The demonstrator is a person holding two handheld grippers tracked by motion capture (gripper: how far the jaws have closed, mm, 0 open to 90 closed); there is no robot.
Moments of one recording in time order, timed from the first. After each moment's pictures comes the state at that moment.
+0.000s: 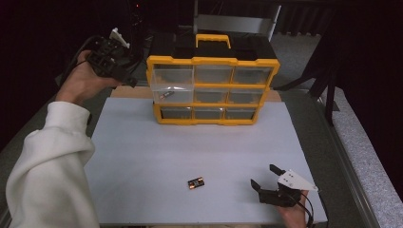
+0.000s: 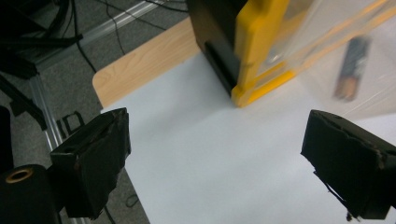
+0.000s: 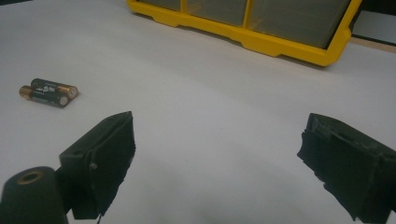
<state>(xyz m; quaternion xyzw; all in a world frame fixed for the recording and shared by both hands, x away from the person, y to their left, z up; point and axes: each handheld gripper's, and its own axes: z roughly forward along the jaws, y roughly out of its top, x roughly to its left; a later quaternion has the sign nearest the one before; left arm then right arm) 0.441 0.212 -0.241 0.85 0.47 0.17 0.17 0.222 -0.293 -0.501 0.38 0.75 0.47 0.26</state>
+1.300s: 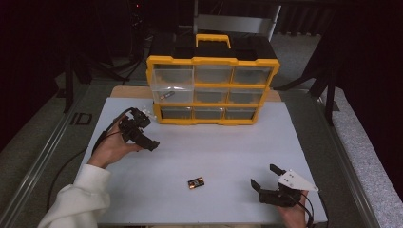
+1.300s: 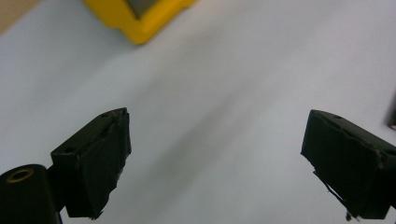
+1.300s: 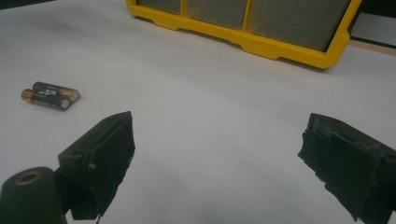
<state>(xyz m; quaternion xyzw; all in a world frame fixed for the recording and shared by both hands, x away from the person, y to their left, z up) 0.367 0.158 -0.403 0.91 0.36 0.11 0.19 0.222 -0.293 -0.500 0.38 0.75 0.48 0.26</state>
